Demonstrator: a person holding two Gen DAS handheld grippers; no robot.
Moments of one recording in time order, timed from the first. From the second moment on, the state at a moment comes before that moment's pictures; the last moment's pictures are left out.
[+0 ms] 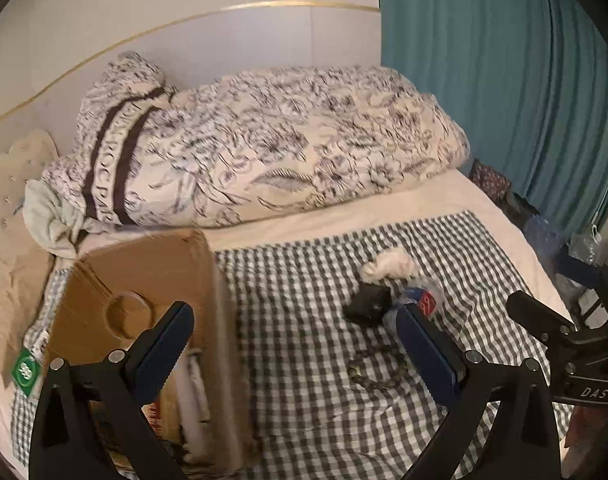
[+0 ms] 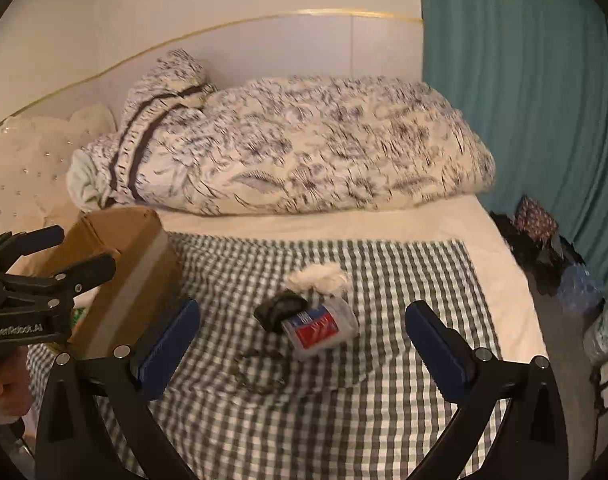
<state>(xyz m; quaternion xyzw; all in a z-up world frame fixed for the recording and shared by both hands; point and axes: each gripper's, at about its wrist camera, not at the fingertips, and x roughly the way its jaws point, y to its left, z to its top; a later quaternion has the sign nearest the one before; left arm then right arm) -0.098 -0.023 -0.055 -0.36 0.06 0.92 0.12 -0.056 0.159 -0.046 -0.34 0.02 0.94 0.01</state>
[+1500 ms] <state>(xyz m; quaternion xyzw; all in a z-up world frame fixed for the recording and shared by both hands) -0.150 0.039 -0.234 -0.51 0.09 0.85 0.09 -0.176 0.196 -0.212 -0.47 -0.06 0.87 -0.14</state>
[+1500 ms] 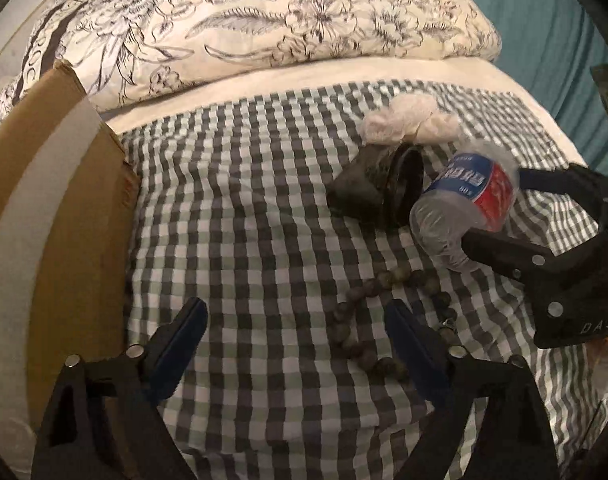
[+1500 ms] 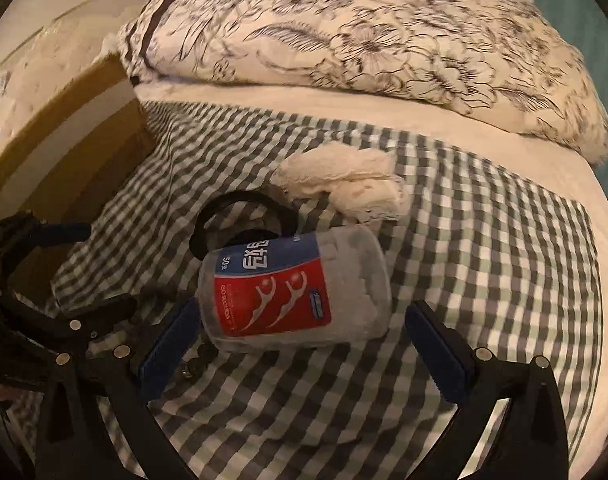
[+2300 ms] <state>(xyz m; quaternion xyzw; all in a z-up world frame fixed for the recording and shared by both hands) -0.148 0.057 -0.249 -0.53 0.09 0.84 0.12 -0.146 0.194 -0.184 -0.43 -0.08 0.89 -0.10</state>
